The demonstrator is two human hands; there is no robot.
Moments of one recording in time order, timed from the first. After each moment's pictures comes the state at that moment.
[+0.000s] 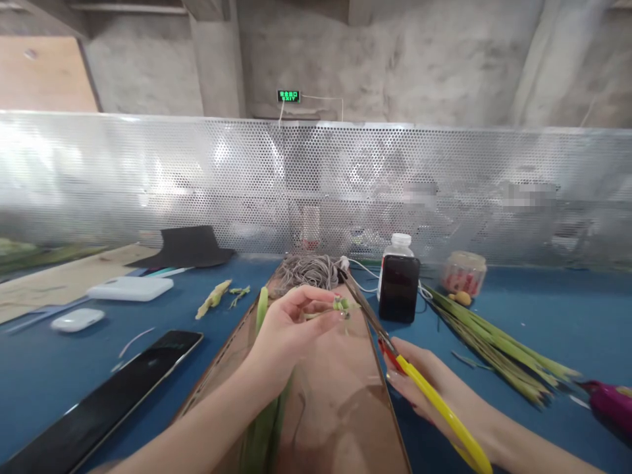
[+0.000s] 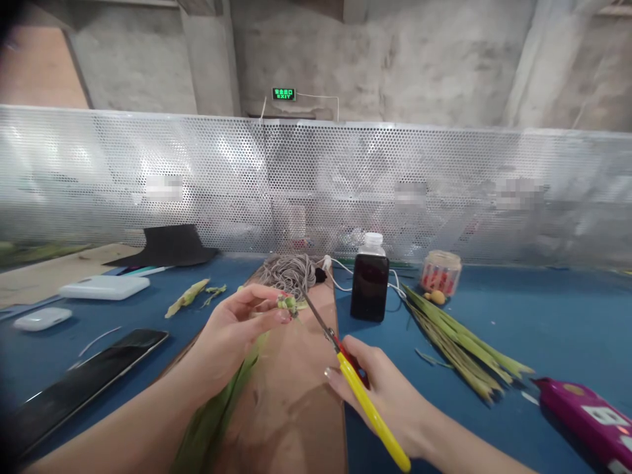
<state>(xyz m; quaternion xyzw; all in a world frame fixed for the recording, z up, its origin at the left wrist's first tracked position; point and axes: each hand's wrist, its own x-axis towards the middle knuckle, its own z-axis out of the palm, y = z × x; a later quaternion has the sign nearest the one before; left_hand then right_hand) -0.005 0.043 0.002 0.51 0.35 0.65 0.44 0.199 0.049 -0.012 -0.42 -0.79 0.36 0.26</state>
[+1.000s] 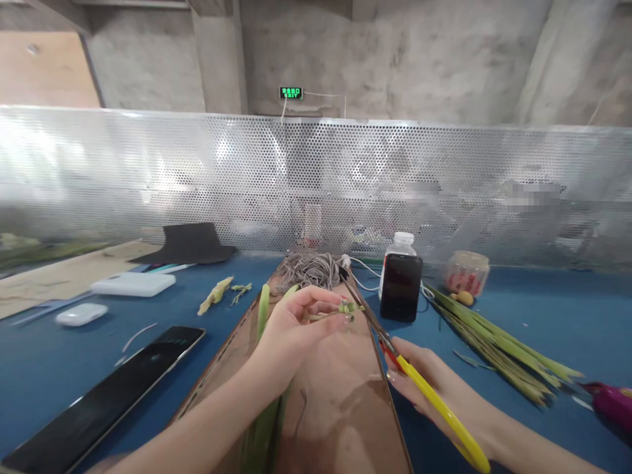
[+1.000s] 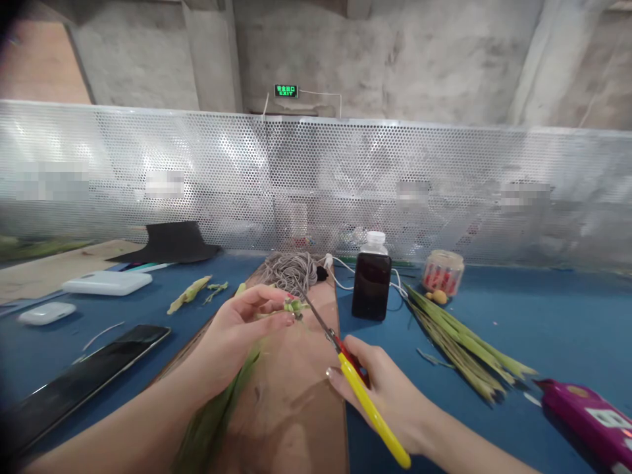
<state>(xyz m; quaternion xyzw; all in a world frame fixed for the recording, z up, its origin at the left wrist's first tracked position) -0.004 0.042 0.001 0.52 0.36 0.63 0.46 0.201 0.055 -0.015 -0.41 -0.80 0.36 0.26</state>
